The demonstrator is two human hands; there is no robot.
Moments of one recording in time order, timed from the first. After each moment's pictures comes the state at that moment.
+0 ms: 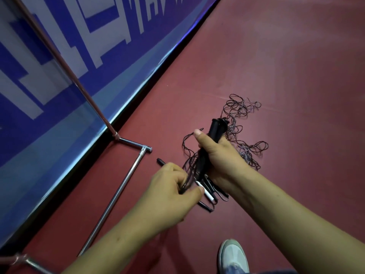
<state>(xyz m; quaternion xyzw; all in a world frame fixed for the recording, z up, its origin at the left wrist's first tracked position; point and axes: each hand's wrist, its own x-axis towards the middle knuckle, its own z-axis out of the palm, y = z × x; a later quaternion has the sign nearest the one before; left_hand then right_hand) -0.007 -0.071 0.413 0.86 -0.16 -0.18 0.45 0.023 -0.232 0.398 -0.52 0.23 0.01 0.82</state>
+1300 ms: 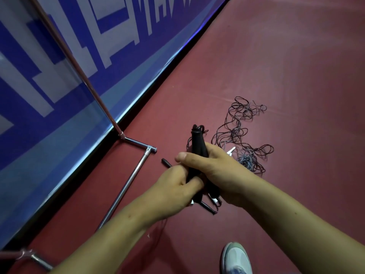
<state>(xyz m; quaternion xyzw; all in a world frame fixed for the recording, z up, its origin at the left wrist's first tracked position) 0.013 -0.068 0.412 0.78 -0.20 -0.29 0.51 -0.001 -0.216 0.425 -0.63 0.09 0.18 0.75</state>
